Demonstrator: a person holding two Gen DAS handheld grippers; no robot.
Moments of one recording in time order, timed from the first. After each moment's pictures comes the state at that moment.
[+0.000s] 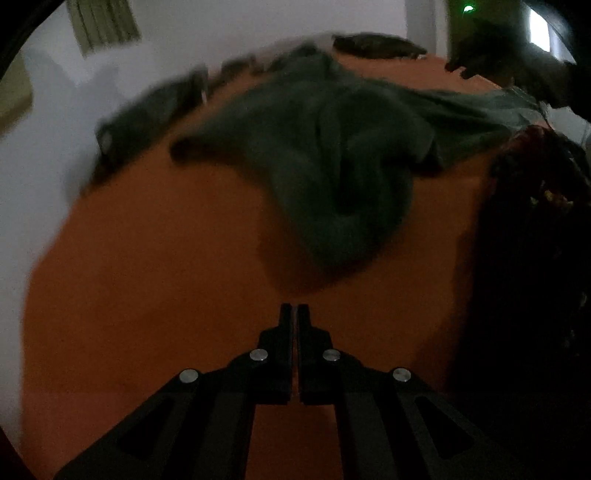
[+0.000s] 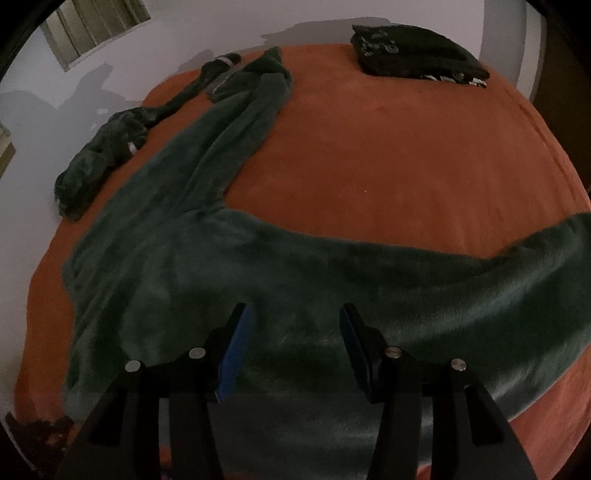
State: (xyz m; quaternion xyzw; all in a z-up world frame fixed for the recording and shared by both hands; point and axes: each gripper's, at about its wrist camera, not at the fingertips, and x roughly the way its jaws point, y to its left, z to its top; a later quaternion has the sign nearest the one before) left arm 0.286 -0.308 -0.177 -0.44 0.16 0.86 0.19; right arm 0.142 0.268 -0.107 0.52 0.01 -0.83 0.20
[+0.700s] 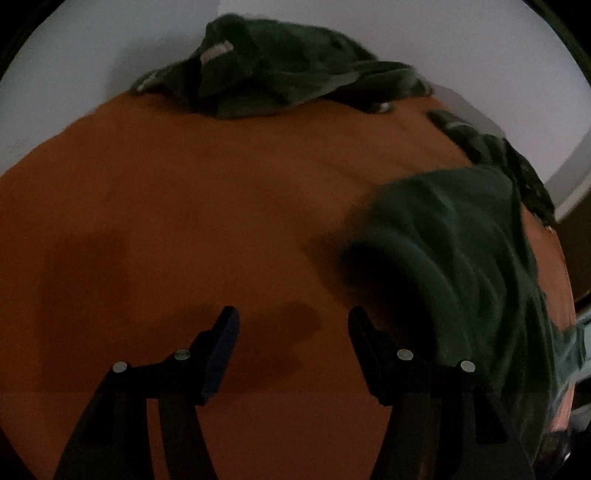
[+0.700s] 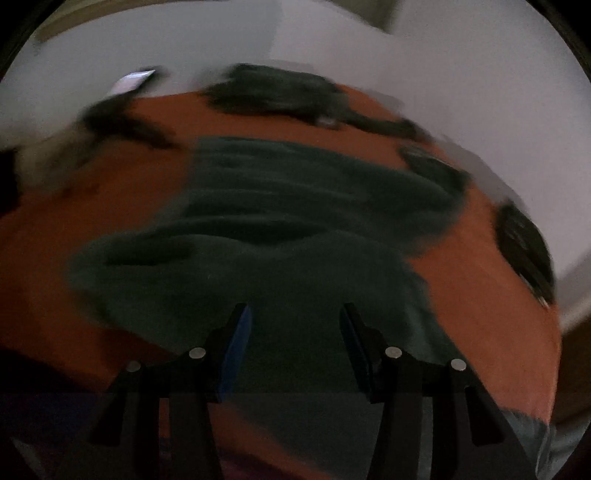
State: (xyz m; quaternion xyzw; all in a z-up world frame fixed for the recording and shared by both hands) left arm -0.002 -0.401 -0.194 -0.50 -0.11 0.86 0.04; right arm 0.330 0.095 -0.096 0.33 0.33 -0.79 0.41
